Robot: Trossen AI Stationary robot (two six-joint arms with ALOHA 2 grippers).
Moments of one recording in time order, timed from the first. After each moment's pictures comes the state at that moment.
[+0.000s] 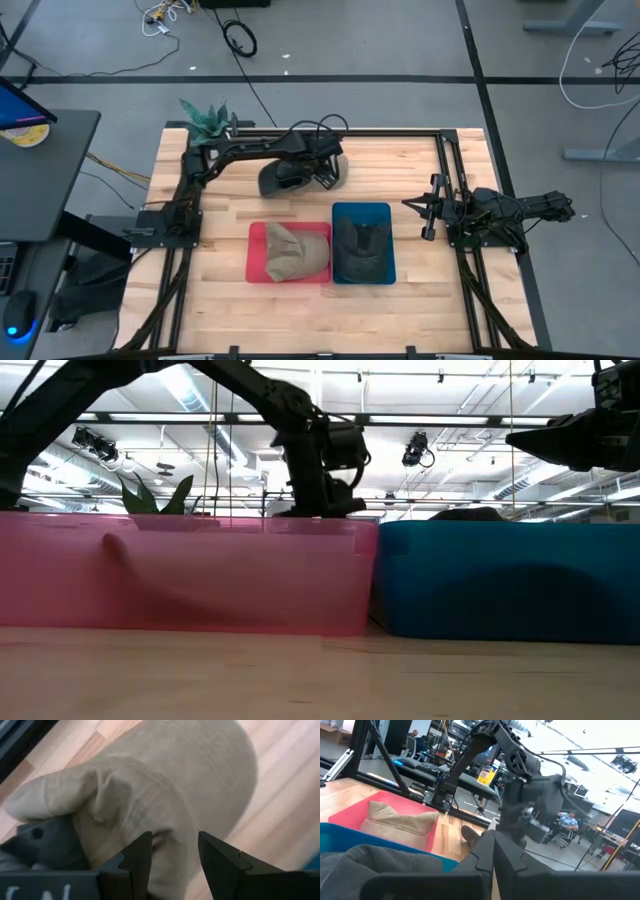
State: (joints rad) left arm 0.34 2.12 1.71 -0.79 -0.19 -0.38; right arm 0.14 0.00 0.02 0.09 0.25 -0.47
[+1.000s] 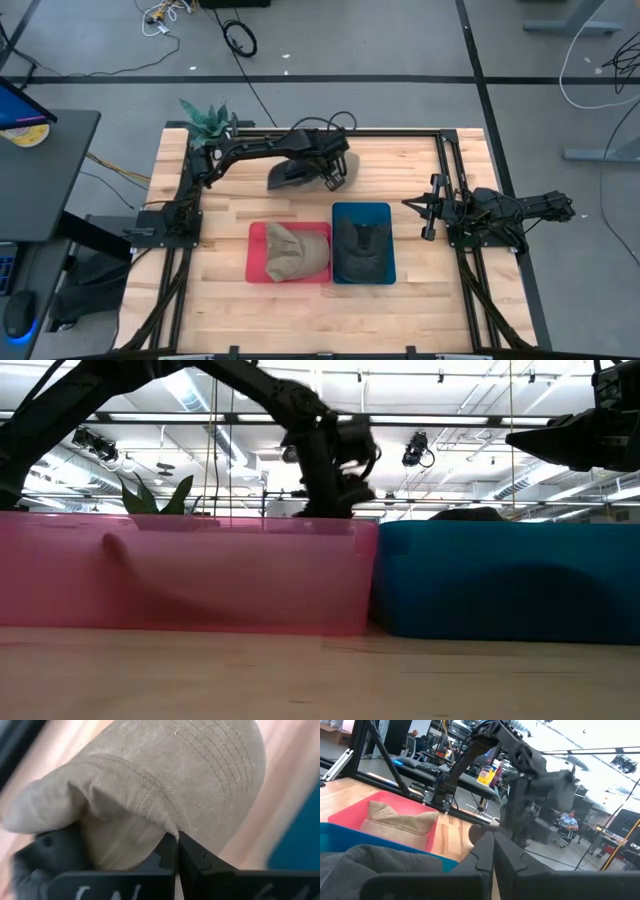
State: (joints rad) left arm 0.33 2.16 1.82 -0.80 -0.08 -0.21; right arm 0.14 0.00 0.02 0.09 0.25 -0.47
